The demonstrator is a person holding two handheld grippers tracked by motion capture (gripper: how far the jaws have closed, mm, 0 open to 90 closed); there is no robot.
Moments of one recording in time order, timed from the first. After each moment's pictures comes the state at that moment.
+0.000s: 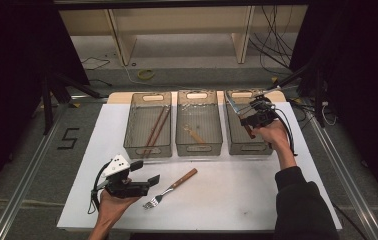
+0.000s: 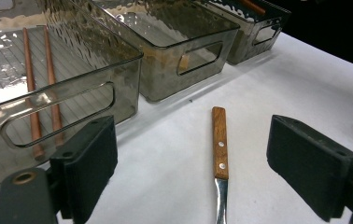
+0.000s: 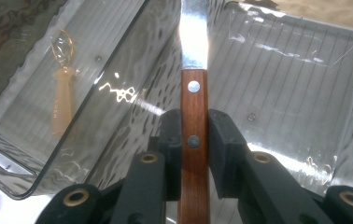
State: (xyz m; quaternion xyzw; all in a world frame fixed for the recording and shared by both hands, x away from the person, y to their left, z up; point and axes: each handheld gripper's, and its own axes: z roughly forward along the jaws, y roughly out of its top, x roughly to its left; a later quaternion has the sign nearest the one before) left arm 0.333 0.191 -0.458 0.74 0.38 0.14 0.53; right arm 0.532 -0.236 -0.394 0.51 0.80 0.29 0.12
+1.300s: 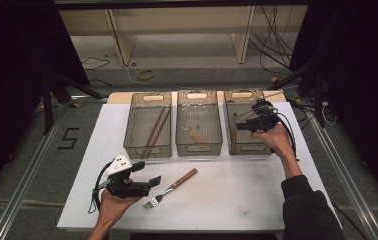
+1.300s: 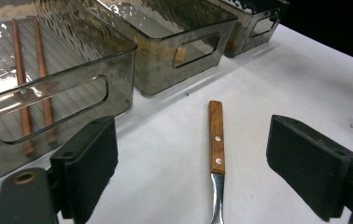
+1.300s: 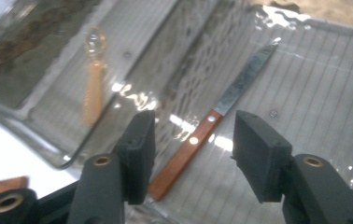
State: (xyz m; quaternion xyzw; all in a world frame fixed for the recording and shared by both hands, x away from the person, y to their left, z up) left arm 0.336 0.187 -0.458 0.76 0.38 0.13 0.52; right arm 0.509 -0.237 -0.390 0.48 0.81 0.32 0.11
